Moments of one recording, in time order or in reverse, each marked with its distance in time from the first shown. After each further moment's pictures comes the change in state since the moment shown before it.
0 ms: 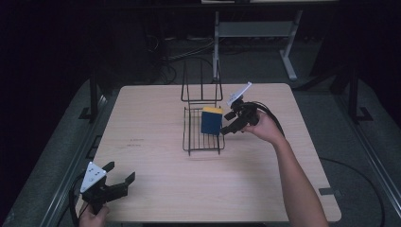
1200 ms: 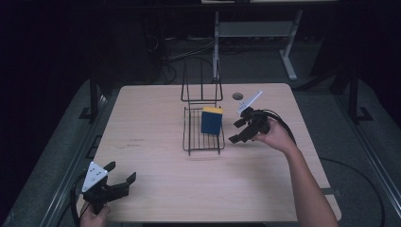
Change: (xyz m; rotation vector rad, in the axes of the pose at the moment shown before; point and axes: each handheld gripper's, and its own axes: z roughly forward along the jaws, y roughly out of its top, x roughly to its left) left arm -0.002 0.000 0.002 0.003 -0.001 0.007; right arm 0.014 -0.033 -0.015 0.025 -0.009 -0.001
